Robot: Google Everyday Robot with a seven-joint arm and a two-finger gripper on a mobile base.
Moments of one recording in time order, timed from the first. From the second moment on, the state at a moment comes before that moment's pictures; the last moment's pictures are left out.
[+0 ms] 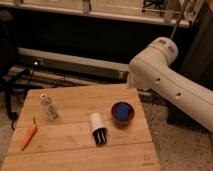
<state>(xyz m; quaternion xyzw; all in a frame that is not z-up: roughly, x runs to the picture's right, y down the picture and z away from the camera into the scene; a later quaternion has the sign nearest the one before) 0.132 -0.019 0.619 -0.09 -0.06 -0.66 0.74</state>
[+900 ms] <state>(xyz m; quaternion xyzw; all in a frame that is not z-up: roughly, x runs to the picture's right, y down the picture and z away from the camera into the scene) 0.109 -0.007 0.620 -0.10 -0.07 -0.69 0.72</state>
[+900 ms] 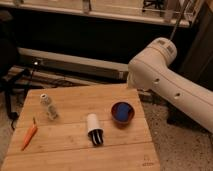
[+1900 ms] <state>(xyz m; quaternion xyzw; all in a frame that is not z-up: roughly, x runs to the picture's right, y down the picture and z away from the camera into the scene) -0.234 0.149 0.568 -0.09 -0.22 -0.89 0.40</state>
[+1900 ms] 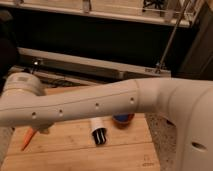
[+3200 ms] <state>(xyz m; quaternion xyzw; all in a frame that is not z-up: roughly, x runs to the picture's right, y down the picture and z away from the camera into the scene) -0.397 0.158 0.647 -0.02 -0.28 -0.81 0.51</state>
